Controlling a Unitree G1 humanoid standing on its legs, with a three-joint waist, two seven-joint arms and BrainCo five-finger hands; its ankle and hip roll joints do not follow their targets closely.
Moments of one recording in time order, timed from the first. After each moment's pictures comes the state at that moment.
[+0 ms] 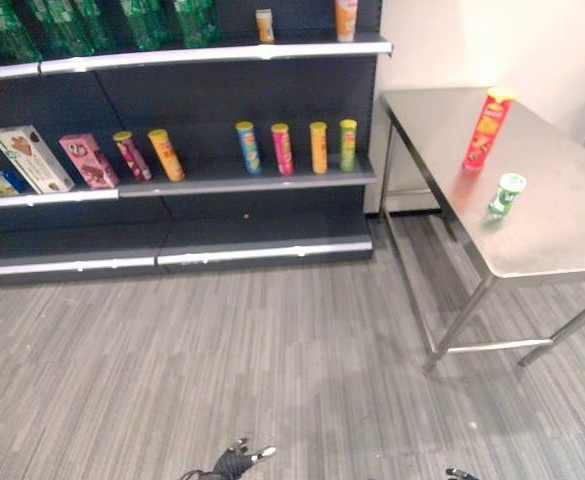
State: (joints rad) left arm 0.00 0.24 -0.37 1.20 -0.27 -0.20 -0.02; right arm 0.04 -0.26 0.35 1.26 0.12 -0.12 0.07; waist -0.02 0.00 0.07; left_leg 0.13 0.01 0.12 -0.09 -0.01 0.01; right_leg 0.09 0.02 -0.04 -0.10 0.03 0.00
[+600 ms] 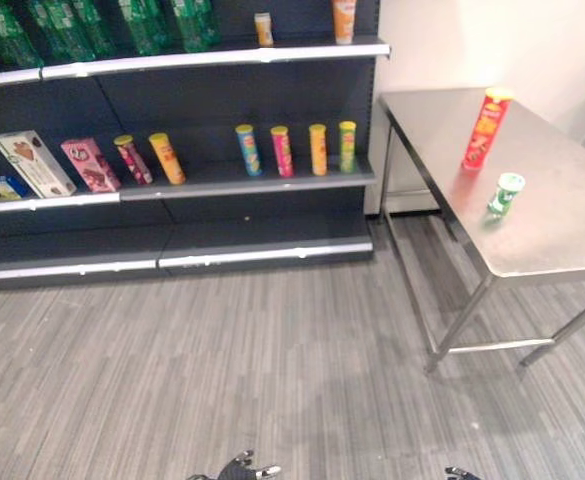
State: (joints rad) left arm 0.03 0.24 -0.33 1.27 -0.18 -0.19 -0.03; right arm 0.02 -0.27 0.36 1.26 0.11 -0.11 0.07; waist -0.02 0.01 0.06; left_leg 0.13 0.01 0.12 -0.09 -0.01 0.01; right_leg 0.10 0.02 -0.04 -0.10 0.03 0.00
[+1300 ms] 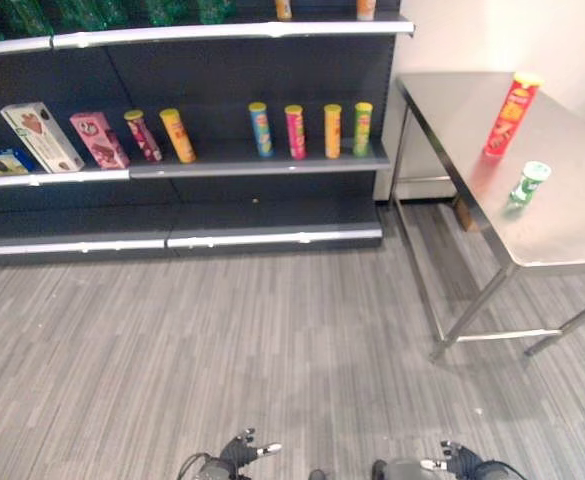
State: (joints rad) left arm -0.07 0.26 -0.37 1.27 -0.17 -0.19 -0.03; right arm -0.07 -0.29 0.40 1.26 0.09 -0.12 0.08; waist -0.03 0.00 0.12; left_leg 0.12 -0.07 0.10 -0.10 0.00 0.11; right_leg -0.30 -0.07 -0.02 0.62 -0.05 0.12
